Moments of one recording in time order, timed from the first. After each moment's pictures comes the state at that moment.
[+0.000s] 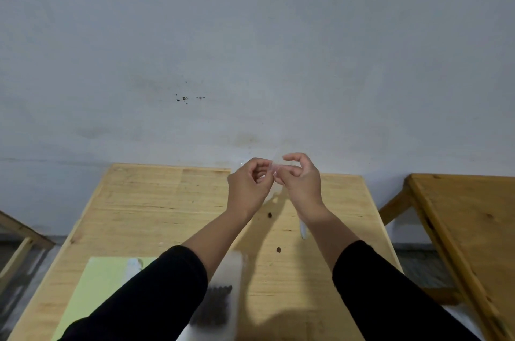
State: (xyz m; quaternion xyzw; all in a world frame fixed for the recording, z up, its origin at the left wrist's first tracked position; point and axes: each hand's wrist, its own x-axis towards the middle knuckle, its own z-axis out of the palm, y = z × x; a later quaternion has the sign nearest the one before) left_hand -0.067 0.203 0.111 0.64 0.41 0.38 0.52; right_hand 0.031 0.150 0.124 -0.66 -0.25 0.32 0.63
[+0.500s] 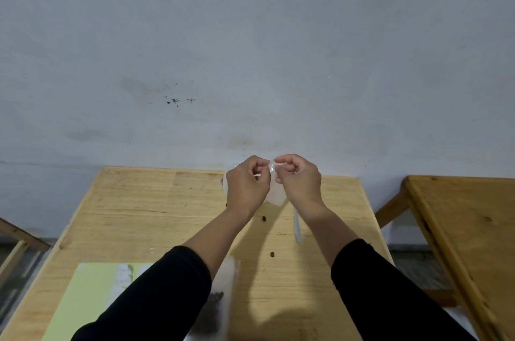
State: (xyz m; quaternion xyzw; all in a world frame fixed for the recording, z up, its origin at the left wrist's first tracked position) left_hand -0.044 0.206 0.113 0.69 0.44 0.39 0.42; right_hand 0.050 0.155 0.131 -0.75 -0.30 0.25 0.54
